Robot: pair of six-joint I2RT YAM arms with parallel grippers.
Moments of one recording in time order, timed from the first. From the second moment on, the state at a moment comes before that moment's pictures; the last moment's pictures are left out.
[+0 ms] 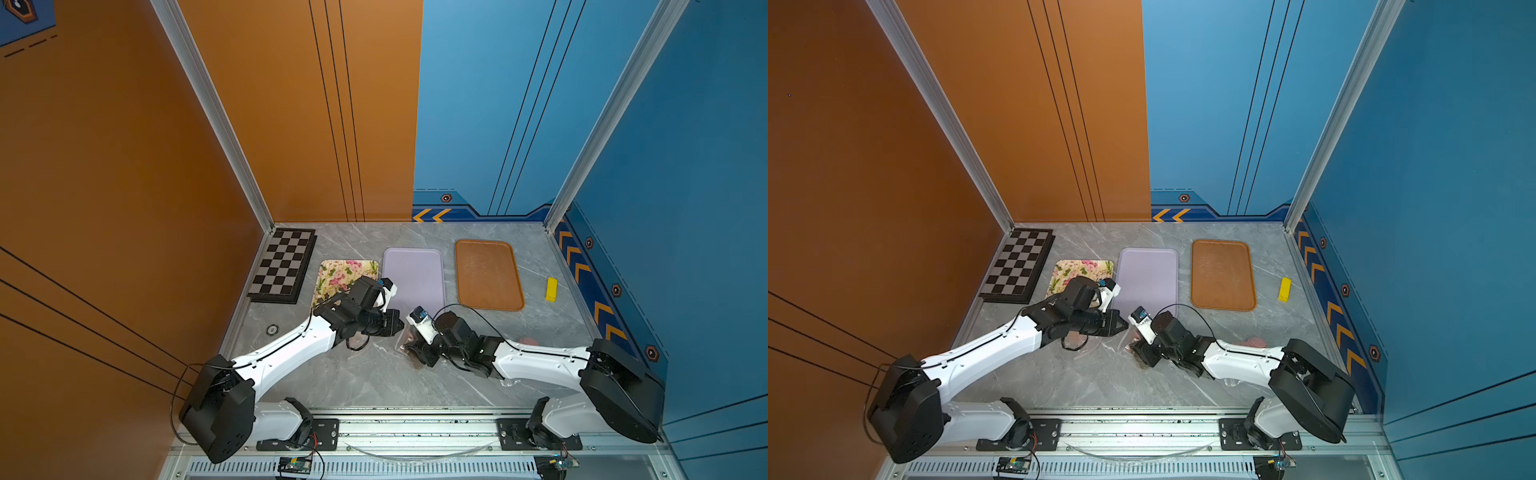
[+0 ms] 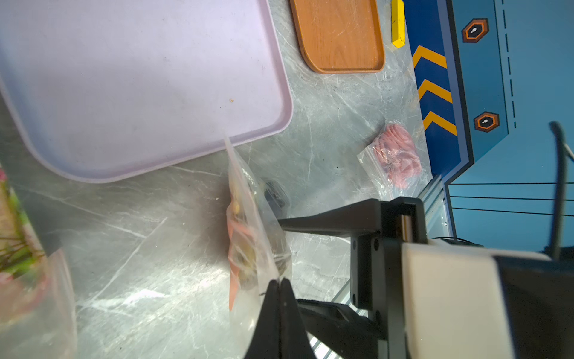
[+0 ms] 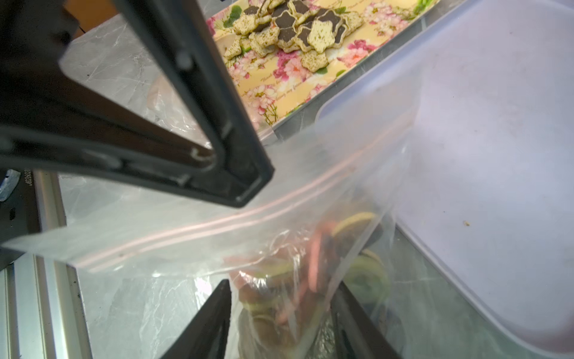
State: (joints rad) left arm -0.64 1.31 0.85 -0.39 0.39 -0.57; right arm 0.92 1.43 0.60 0.18 -0.09 0.13
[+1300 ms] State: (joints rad) left arm -0.79 1.33 0.72 -0.41 0.06 -0.41; right arm 0.86 1.34 0.51 0.27 -0.17 0.13
